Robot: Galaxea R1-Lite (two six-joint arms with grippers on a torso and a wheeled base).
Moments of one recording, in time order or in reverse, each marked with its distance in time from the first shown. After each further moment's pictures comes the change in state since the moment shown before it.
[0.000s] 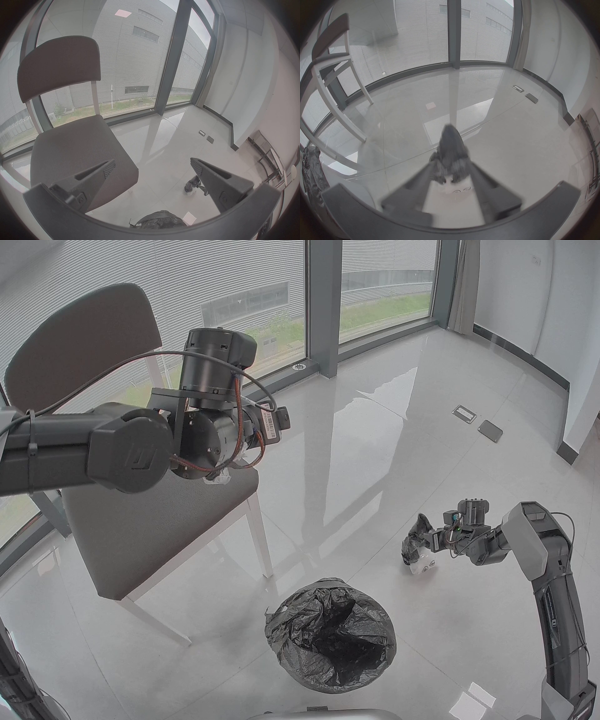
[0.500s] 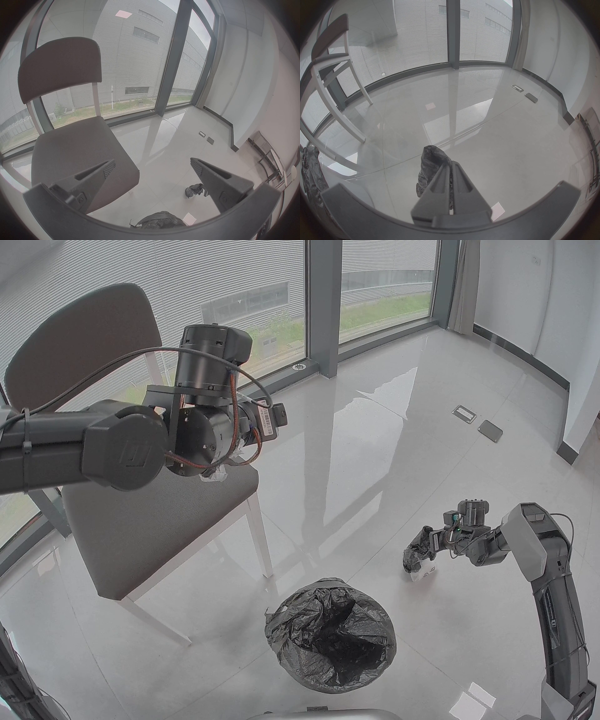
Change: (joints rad) left arm 0.004 -0.011 0.000 0.002 0.000 0.003; right arm 0.002 0.000 0.008 -0.006 0.000 -0.001
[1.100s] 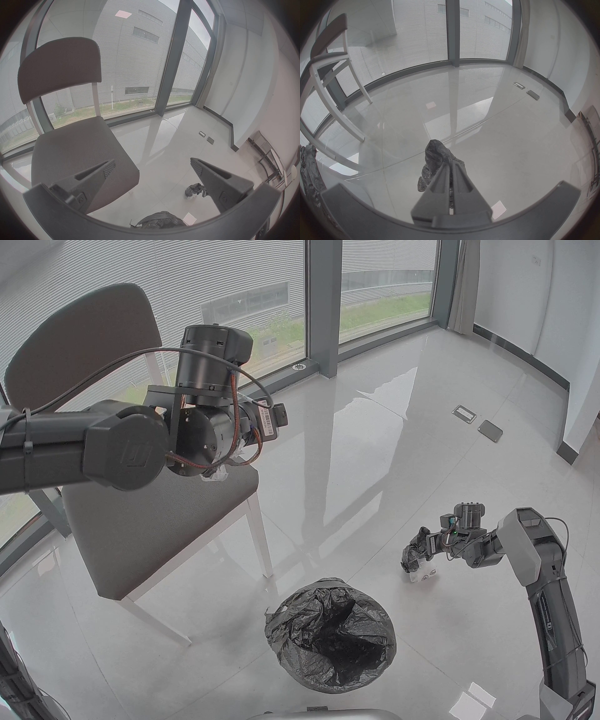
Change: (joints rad) left arm 0.000 0.000 -0.001 0.001 0.000 0.002; right arm 0.007 0.045 -0.058 0.028 0.000 0.012
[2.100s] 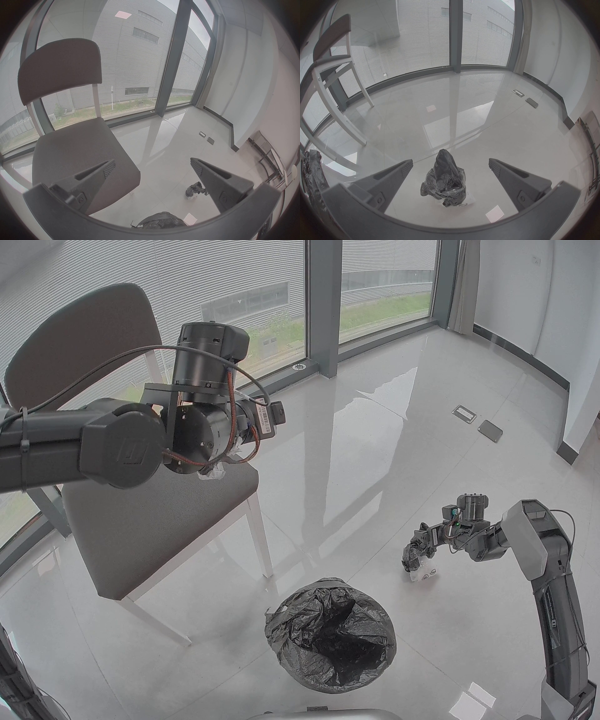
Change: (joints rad) left arm 0.007 -0.005 -0.004 0.002 -0.001 0.008; right arm 0.000 -0.035 0.002 0.004 0.000 -0.006
